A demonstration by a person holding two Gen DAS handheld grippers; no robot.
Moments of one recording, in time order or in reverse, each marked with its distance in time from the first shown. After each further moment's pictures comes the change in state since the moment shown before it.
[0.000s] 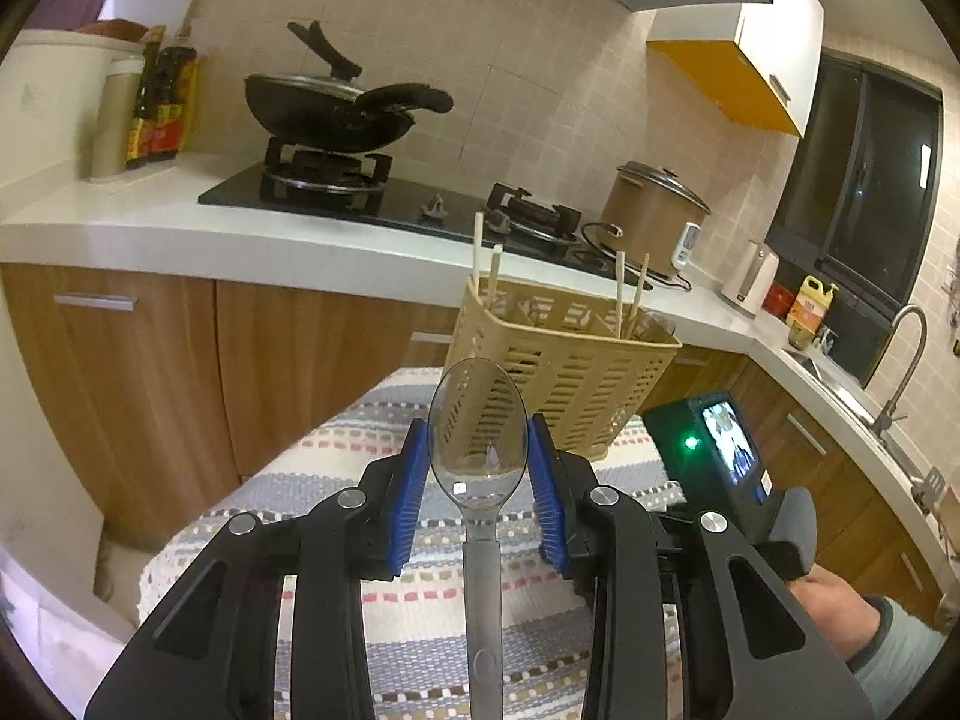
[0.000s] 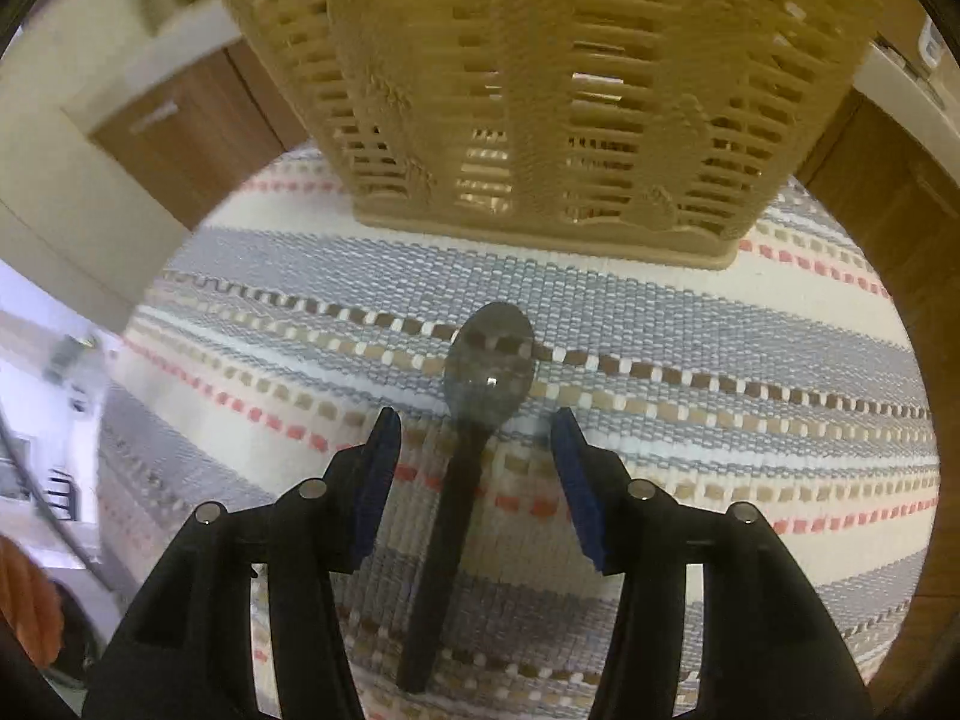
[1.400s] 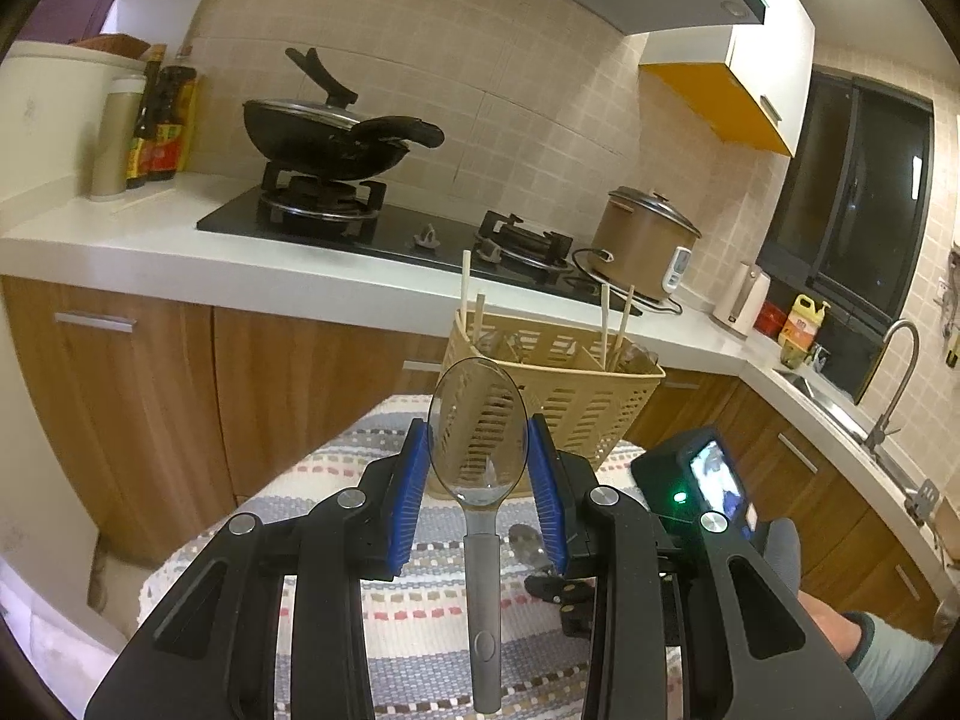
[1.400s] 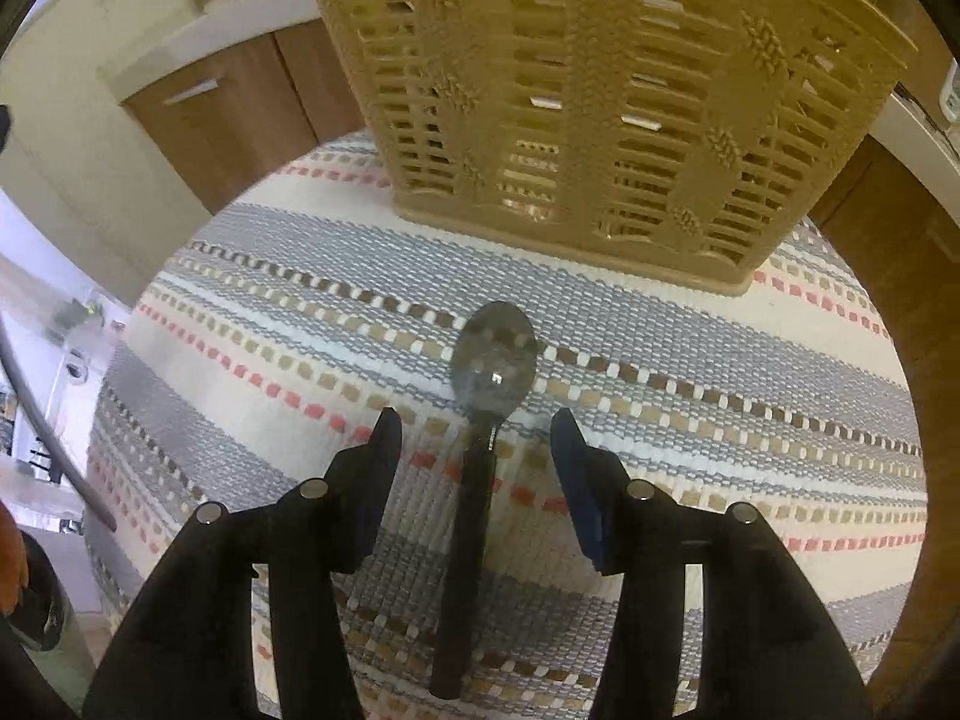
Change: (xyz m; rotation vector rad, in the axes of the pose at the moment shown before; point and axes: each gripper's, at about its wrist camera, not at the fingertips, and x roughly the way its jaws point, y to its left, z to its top) left arm -0.013 -0.007 0.010 0.001 -0.061 -0.017; right arm 0.003 -0.003 -0.011 -0.072 -0.017 0.075
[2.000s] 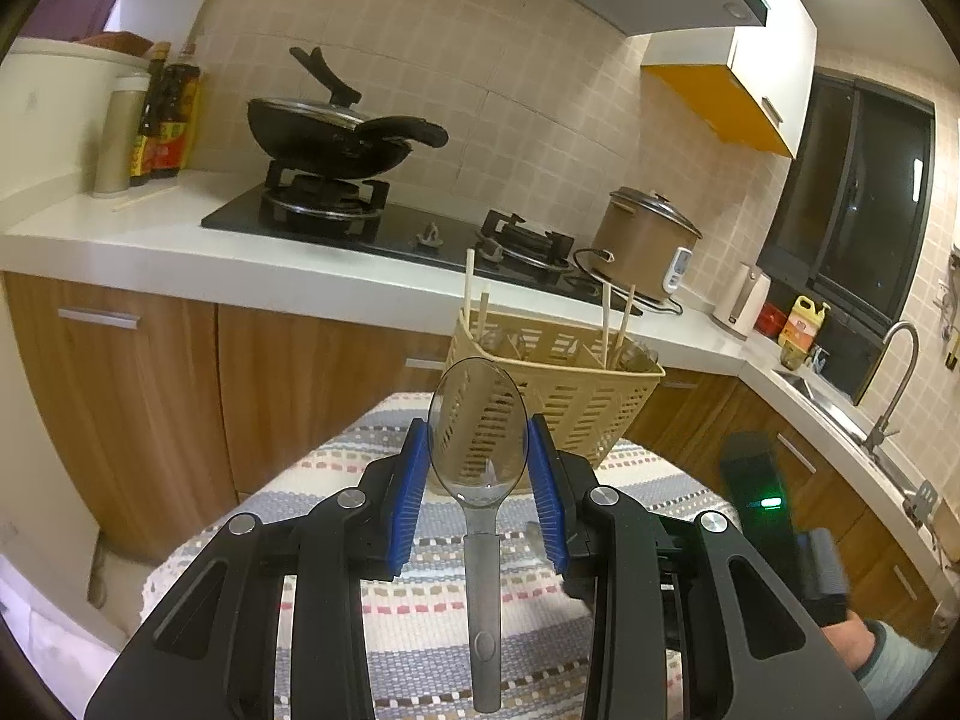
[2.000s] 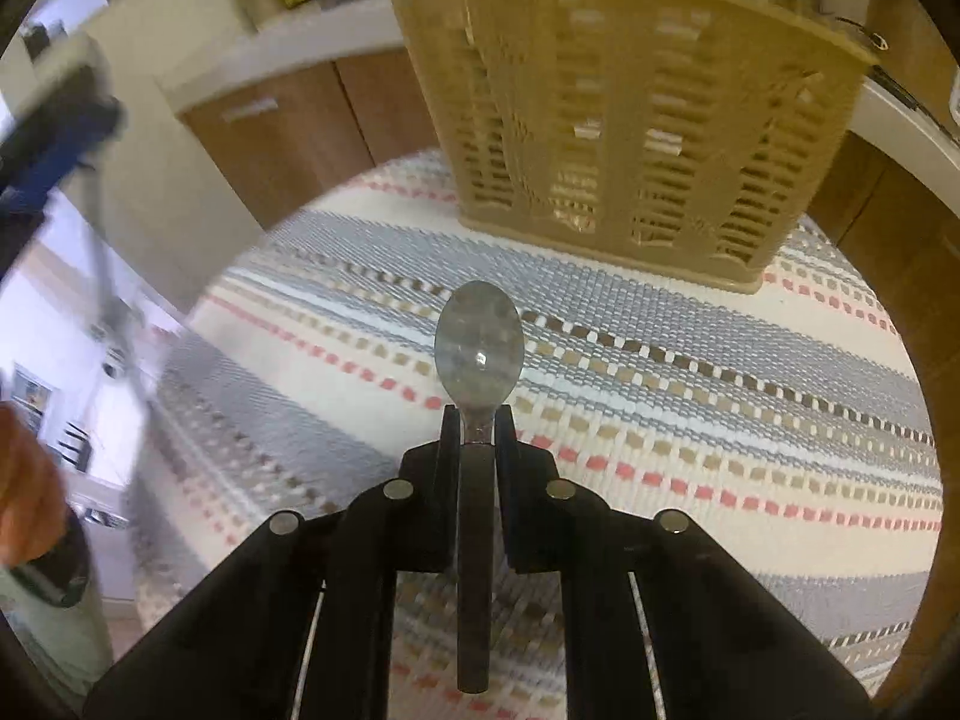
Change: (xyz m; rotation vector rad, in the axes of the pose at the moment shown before) left arm -0.003 0.000 0.001 0.004 -0.004 0.008; right arm -0.033 0.006 -0.021 -0.017 -0.148 0.146
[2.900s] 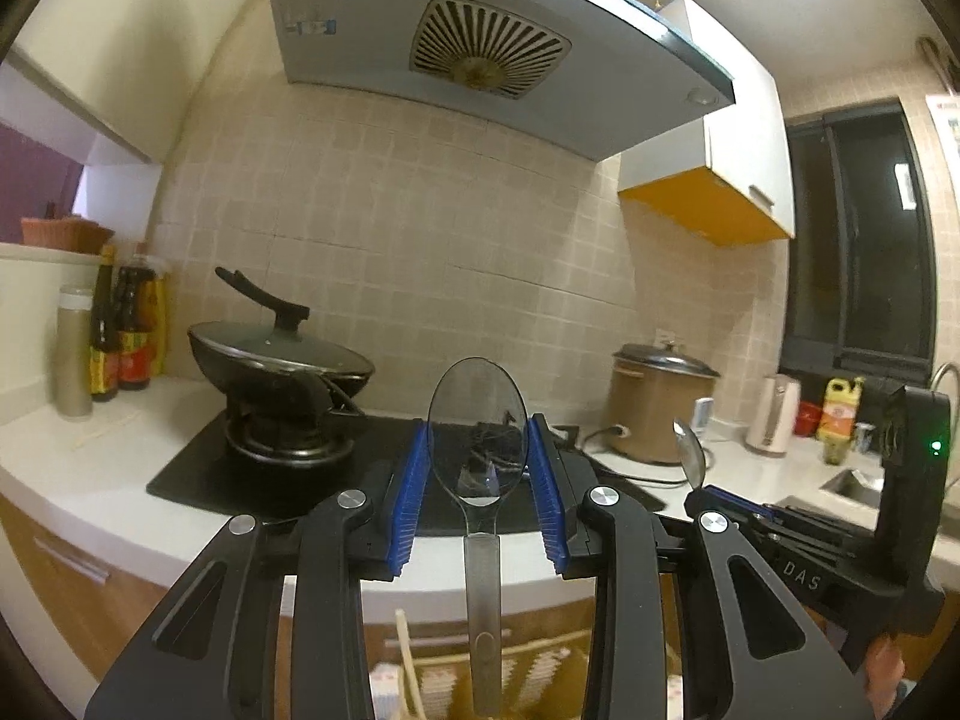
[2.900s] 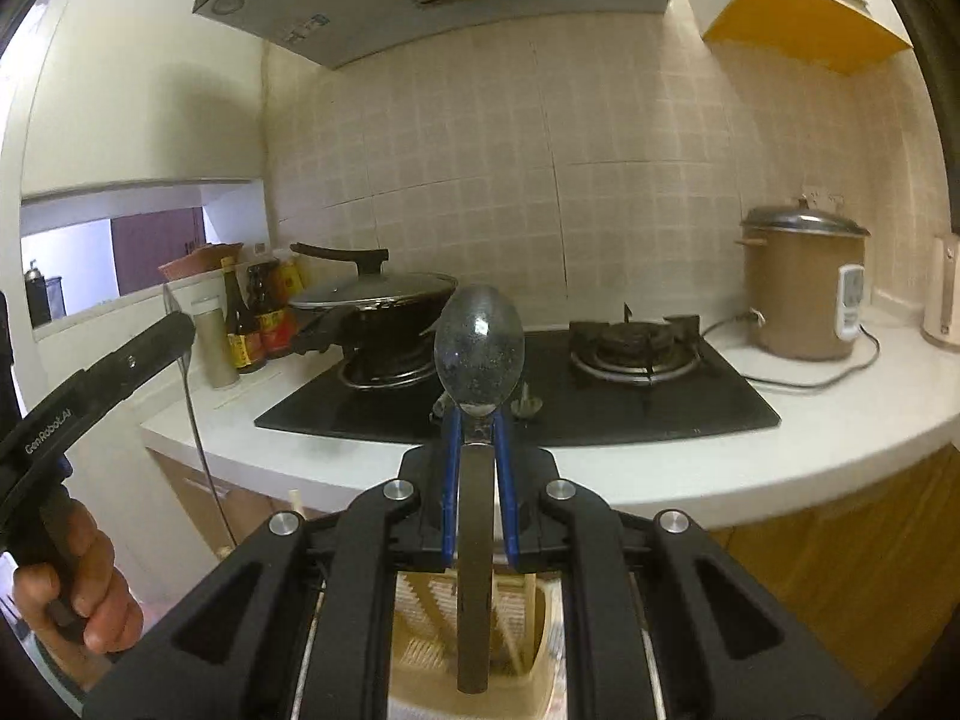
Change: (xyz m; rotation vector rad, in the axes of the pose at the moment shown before) left arm 0.074 -0.075 0.129 0.163 -0.395 0.074; right arm -0.143 -0.096 0.132 0.025 -0.784 -0.164
